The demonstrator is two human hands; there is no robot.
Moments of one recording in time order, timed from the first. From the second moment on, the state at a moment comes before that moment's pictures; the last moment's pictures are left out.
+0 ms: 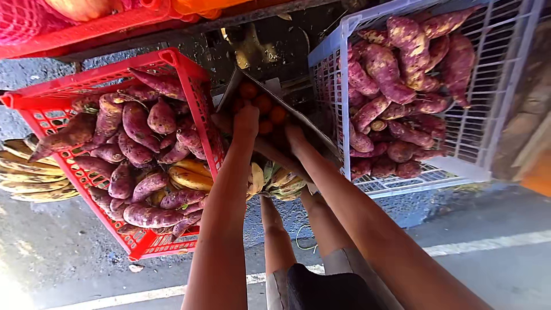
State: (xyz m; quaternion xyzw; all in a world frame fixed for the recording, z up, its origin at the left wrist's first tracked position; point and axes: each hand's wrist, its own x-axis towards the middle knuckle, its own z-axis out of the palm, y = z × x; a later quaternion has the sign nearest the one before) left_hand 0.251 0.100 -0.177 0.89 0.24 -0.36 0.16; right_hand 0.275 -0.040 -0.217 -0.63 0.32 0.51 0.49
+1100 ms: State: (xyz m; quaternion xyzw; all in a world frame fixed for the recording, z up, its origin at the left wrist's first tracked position) left_hand 0.241 0.072 -0.180 0.89 0.28 -0.26 0.23; right_hand 0.349 -0.028 0.014 -0.80 -0.36 -0.08 0.47
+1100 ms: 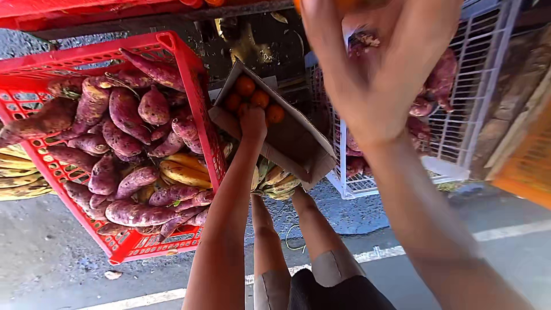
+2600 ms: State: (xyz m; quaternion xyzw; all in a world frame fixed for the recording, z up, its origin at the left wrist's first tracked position) left_hand -0.083 0.127 -0.018 0.87 0.45 0.04 0.21; right_hand 0.125 0.010 -0.025 -0.76 -0.51 0.18 0.36
